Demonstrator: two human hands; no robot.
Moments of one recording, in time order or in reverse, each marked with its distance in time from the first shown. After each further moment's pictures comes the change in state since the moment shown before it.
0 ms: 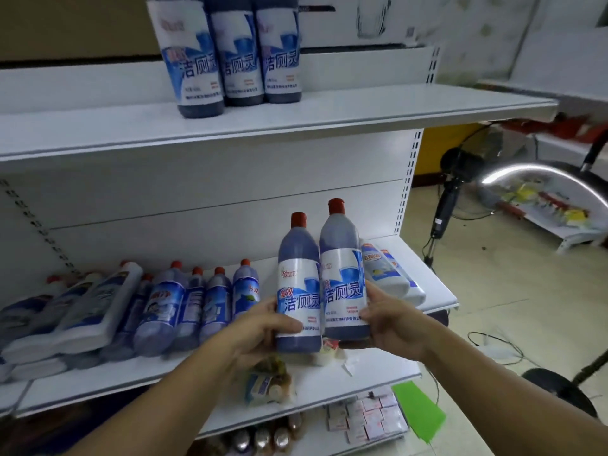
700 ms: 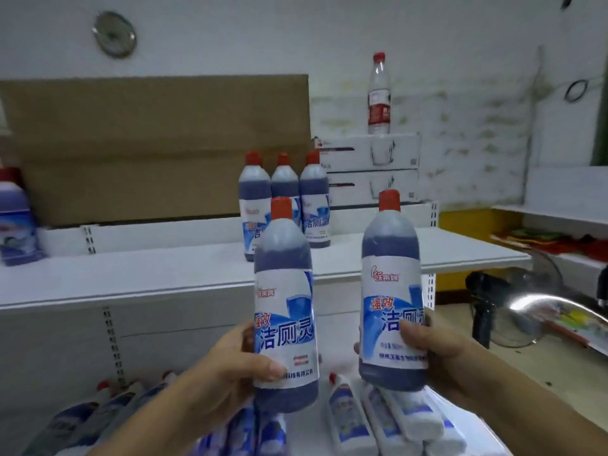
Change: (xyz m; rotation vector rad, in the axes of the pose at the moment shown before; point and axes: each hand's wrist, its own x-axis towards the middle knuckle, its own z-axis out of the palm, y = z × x) left_hand -0.146 0.115 0.038 0.305 -0.062 0.544; right_hand -0.083 -0.133 0.108 -0.261 -0.026 -0.410
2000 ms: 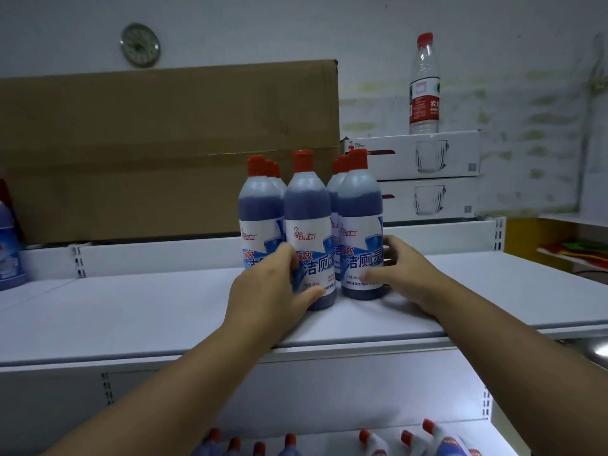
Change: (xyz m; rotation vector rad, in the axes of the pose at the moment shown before) left_hand 0.161 0.057 -0.039 1.317 0.710 0.339; right_hand 0.228 -0.052 -0.025 -0.655 0.258 -0.182
